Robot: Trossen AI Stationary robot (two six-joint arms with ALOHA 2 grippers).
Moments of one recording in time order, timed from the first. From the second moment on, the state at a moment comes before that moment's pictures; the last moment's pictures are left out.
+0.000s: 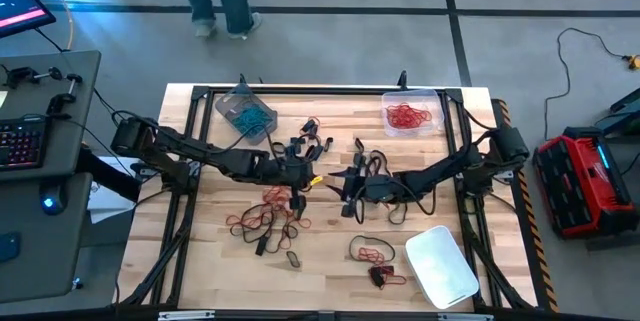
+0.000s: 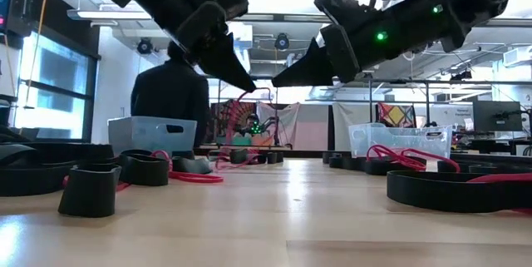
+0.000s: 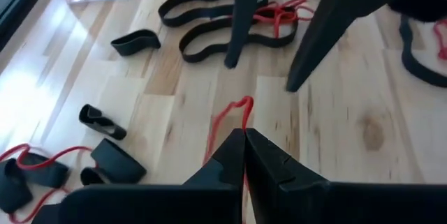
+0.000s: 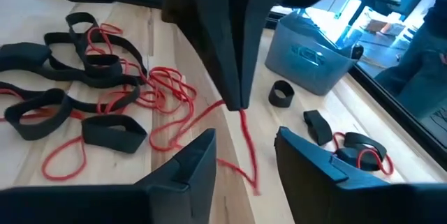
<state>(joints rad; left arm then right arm) -0.10 1.57 0.89 -0.04 -0.26 -0.05 0.21 1.72 0.71 0.66 0.49 -0.11</state>
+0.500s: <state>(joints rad) -0.11 1.57 0.89 0.06 -0.19 -0.03 0.20 1.72 0.71 0.65 0.44 -0.09</state>
